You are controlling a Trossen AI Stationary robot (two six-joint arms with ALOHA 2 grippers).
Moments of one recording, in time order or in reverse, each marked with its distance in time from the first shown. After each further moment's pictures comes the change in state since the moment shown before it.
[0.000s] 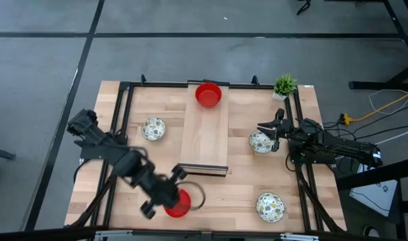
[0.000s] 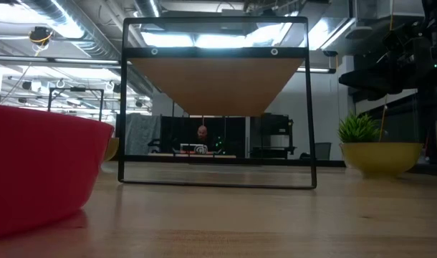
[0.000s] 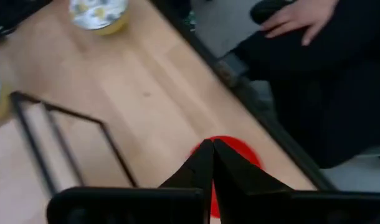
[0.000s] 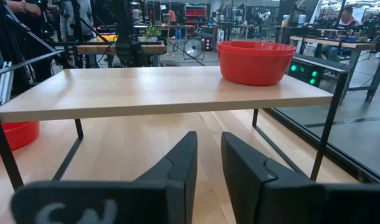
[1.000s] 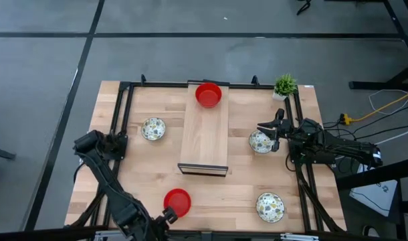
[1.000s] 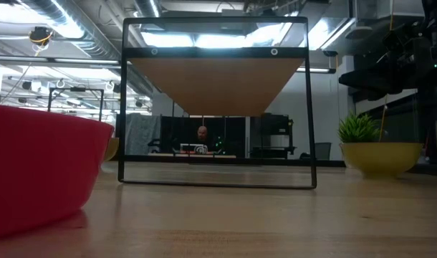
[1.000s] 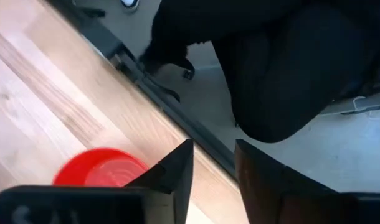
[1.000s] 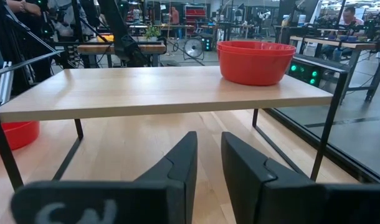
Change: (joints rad) left arm -0.260 0.272 0.000 0.095 0.003 -0.147; right arm 0.000 0.000 0.000 0.000 0.000 0.000
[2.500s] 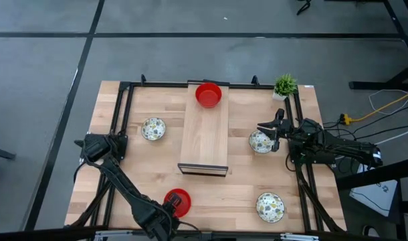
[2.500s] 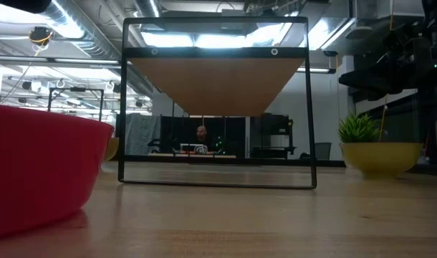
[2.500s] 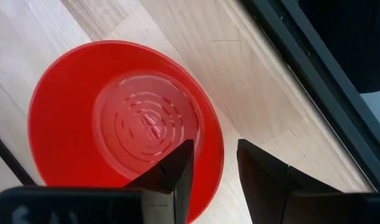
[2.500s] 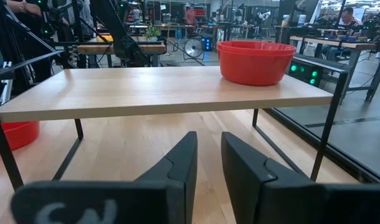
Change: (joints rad) left arm 0.077 0.120 -0.142 -0.056 -0.098 -0.078; right arm 0.000 0.000 0.000 0.000 0.000 0.000
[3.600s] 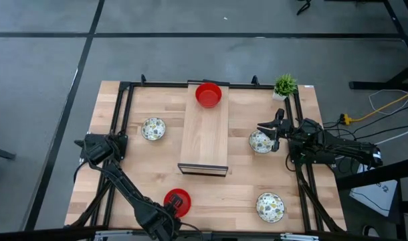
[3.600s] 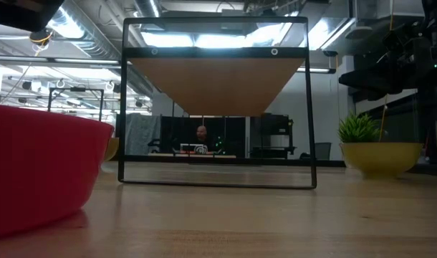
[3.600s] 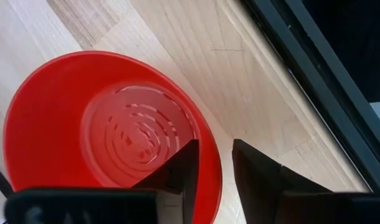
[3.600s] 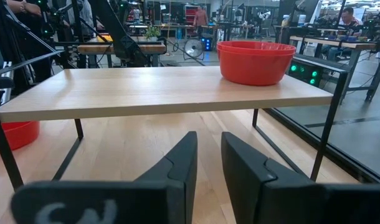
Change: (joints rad) left arm 0.000 0.042 0.000 0.044 -0.008 -0.016; right arm 0.000 0.000 0.000 0.000 0.000 0.000
